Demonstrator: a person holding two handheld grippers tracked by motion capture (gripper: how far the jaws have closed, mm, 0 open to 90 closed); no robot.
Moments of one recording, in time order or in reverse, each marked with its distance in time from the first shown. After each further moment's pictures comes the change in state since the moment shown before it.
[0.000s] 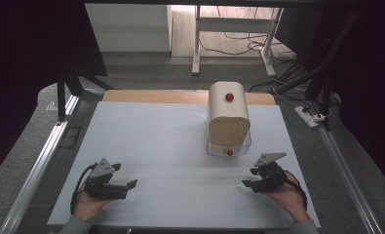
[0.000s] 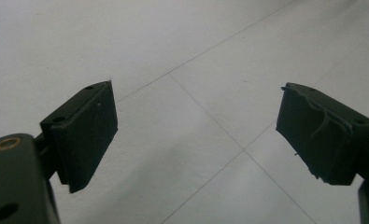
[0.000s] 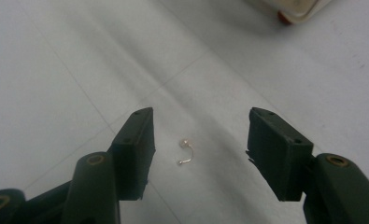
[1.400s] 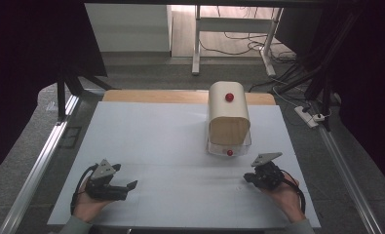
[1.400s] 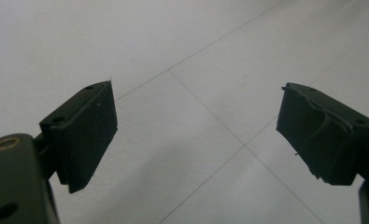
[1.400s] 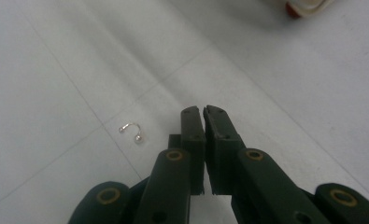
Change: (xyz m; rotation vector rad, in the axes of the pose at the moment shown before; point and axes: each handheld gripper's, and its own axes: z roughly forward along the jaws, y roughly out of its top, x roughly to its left) left arm -0.002 -0.001 0.000 0.009 0.009 0.020; right arm 0.000 0.002 0.008 0.024 -0.007 -0.012
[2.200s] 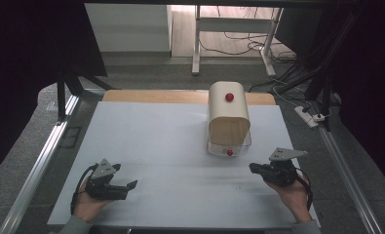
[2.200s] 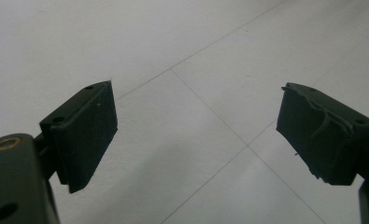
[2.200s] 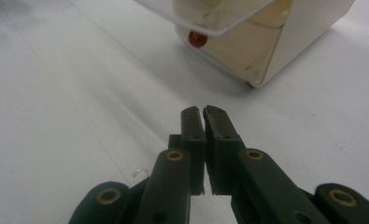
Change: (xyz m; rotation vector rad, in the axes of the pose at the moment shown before) left arm 0.001 0.000 0.001 0.006 0.004 -0.003; right arm -0.010 -0.003 -0.039 -0.283 0.023 0.084
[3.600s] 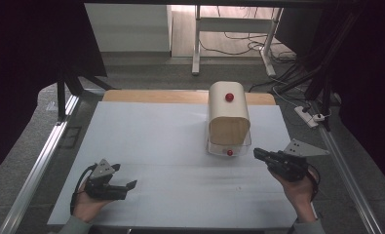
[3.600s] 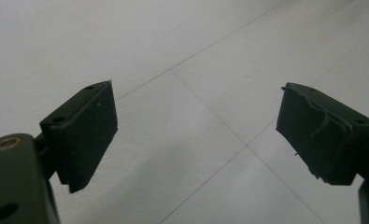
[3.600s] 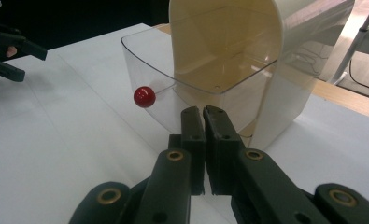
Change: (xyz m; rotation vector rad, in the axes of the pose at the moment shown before) left arm 0.001 -0.001 -0.002 -0.008 -0.006 -0.006; right arm 0.013 0.034 -0.038 -0.280 -0.037 -0.048
